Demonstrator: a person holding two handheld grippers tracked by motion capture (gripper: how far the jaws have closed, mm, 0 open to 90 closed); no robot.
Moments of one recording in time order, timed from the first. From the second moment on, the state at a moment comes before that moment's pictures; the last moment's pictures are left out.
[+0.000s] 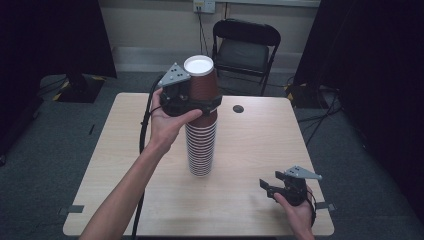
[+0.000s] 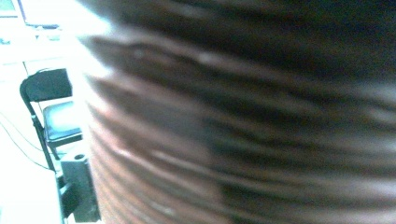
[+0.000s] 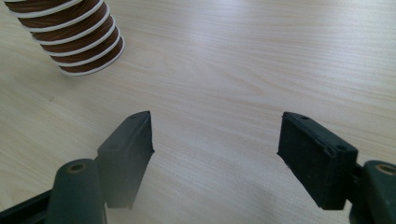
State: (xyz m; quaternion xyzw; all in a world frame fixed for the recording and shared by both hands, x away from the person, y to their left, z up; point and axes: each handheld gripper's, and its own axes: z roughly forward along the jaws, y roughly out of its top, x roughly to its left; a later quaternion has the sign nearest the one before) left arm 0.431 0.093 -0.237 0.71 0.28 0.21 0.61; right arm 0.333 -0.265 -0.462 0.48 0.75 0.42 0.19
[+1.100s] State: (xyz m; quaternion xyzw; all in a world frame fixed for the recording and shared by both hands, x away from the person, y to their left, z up) left arm 0.420 0.108 -0.178 0.68 0.26 0.23 0.65; right arm 0.333 -0.265 -0.462 0.48 0.75 0.42 0.19
